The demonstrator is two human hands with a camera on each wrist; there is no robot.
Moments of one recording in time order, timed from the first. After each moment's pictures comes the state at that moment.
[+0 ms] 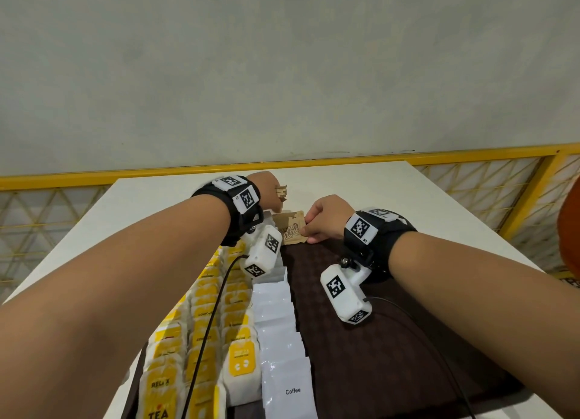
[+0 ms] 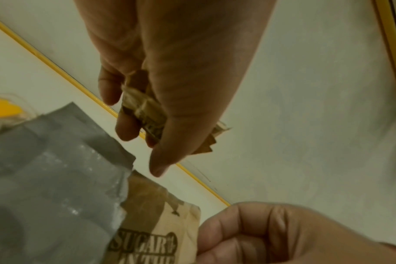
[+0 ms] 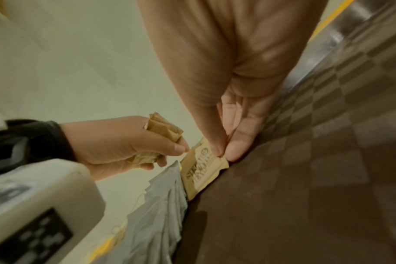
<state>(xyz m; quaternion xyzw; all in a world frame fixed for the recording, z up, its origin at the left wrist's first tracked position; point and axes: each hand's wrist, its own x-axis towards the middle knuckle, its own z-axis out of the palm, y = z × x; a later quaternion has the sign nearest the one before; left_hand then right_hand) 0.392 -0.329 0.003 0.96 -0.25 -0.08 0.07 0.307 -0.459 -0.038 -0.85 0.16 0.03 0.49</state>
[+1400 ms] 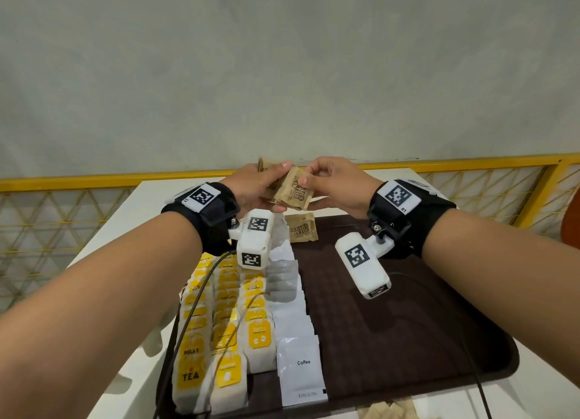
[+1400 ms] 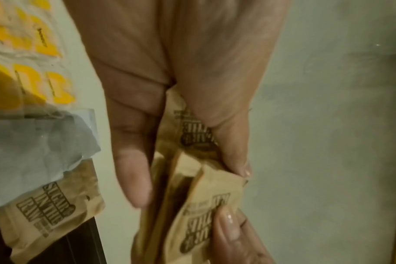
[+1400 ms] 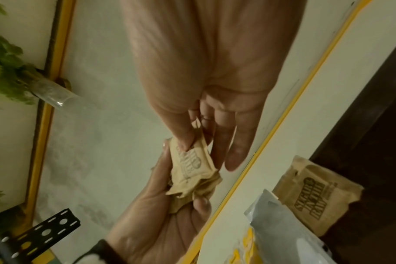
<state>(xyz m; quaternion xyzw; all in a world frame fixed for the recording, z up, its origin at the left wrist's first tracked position) 0.330 -0.274 0.041 0.74 -0.18 -0.22 0.61 0.269 -0.436 0.039 -0.77 -0.02 -0.03 0.63</state>
